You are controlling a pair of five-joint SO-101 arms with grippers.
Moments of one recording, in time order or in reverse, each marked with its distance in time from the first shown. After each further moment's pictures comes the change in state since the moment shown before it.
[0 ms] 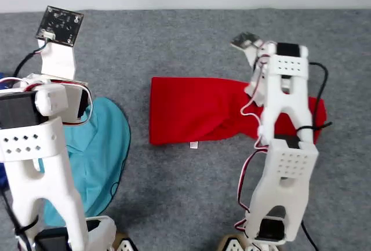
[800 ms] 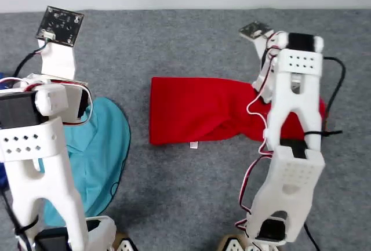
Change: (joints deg) left arm 0.0 0.0 0.1 0.0 0.0; right arm 3.9 -9.0 -1.6 11.3 -2.9
